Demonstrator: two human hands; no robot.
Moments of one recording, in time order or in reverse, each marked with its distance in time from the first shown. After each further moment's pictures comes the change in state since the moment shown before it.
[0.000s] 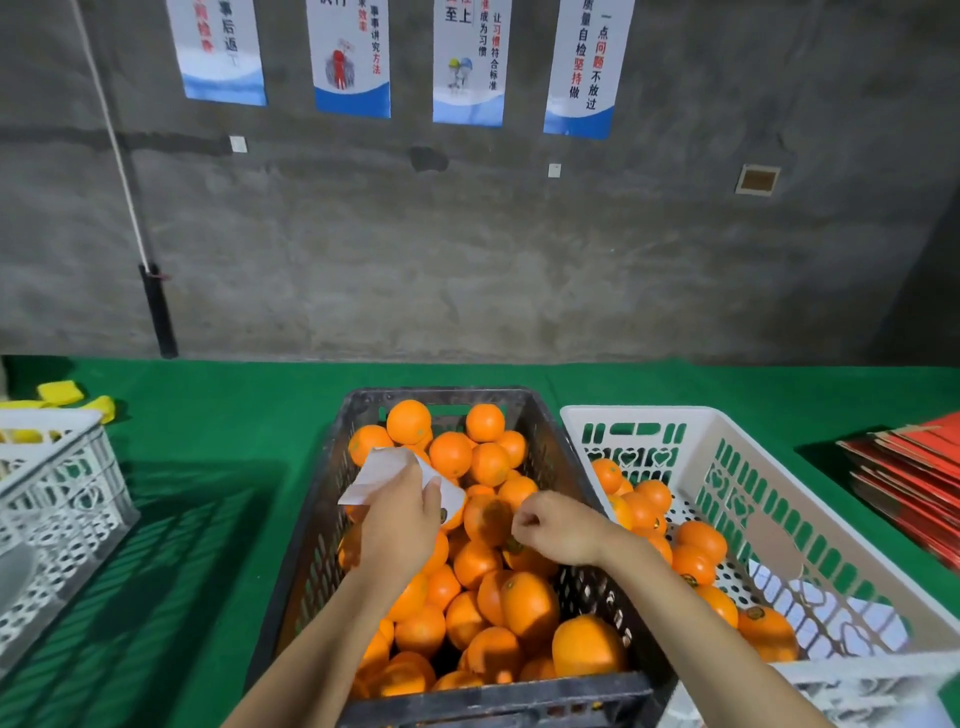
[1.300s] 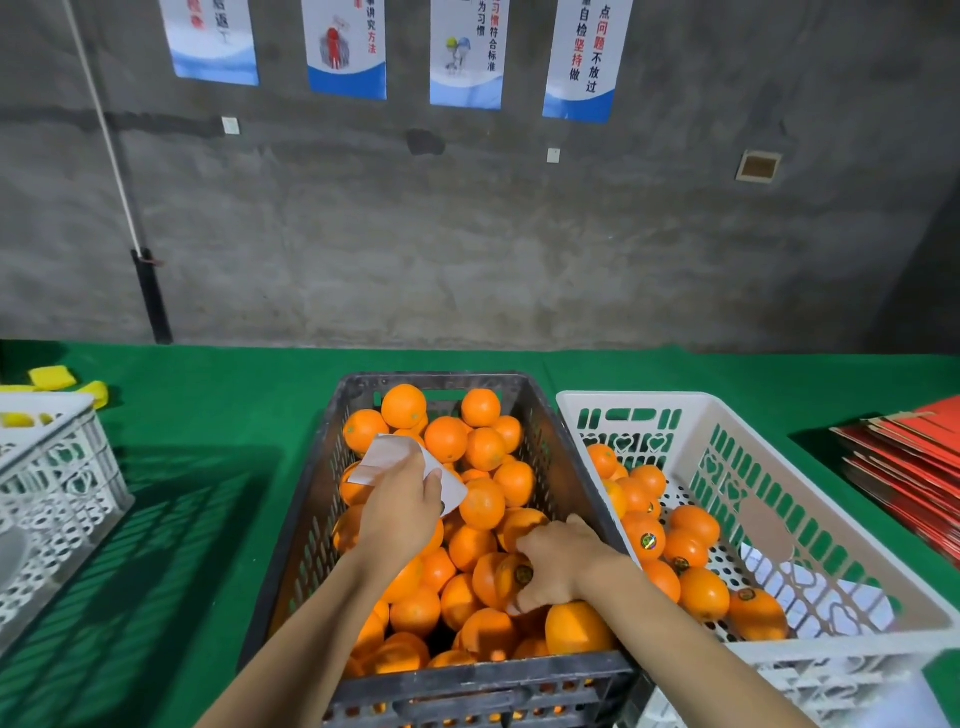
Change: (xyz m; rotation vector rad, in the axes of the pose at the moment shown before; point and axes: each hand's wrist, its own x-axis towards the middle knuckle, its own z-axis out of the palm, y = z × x) left_hand 0.000 -0.003 0.005 0.044 -0.062 0.035; right_hand -0.007 0.017 0.039 -0.588 -0.230 0.079
